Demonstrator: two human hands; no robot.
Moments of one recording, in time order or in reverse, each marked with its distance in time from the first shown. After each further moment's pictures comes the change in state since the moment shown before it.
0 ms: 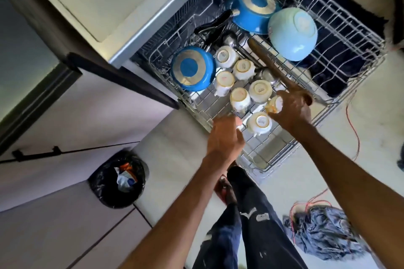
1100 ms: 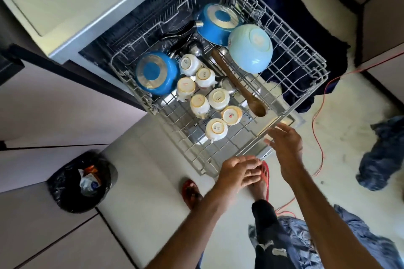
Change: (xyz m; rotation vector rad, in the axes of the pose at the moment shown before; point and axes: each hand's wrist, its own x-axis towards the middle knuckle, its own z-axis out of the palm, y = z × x) left_hand -0.052 0.133 0.088 -1.374 -0.385 -0.847; right_hand -0.074 0.093 -0.047 1.271 0.009 0.540
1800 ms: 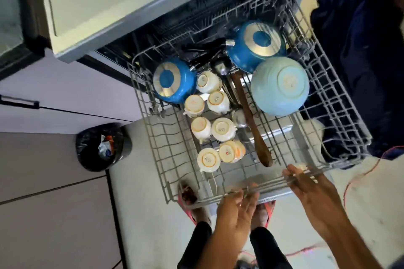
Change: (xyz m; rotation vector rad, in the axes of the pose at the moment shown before) left_hand 0.091 -0.002 0.091 -1.187 0.270 0.155; right_hand 0.142 -0.048 -0.062 0.227 -0.457 0.365
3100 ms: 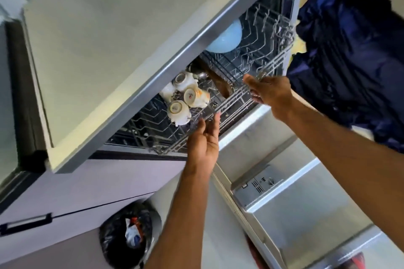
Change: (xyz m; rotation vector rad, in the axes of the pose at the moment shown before) left_hand 0.097 0.260 0.217 0.219 -0.386 0.284; right_hand 0.216 -0.098 0.285 -0.354 -0.023 -0.414
